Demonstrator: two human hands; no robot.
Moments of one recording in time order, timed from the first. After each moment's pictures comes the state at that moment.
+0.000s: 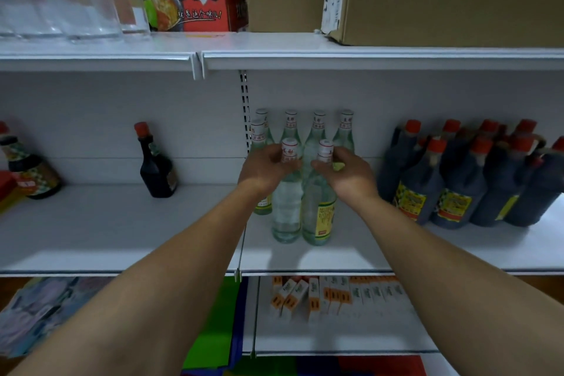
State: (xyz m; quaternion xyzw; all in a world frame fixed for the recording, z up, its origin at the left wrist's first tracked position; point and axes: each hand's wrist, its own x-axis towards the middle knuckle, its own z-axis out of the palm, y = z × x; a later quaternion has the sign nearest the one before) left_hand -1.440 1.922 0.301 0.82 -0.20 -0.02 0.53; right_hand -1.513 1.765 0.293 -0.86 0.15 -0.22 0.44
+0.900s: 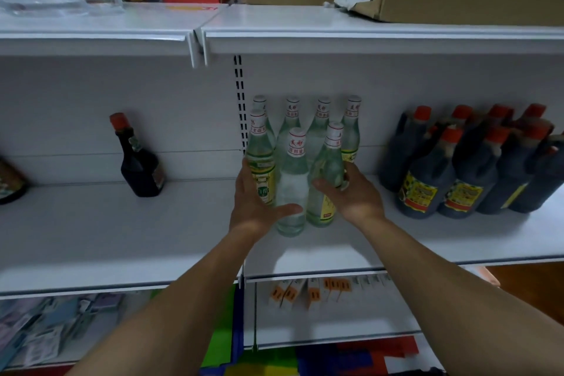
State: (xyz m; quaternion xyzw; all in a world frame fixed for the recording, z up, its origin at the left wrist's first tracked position) left_hand -1.417 1.947 0.206 0.83 -0.16 0.00 0.53; right_hand -1.504 1.768 0.245 -0.86 0.23 -0.14 0.43
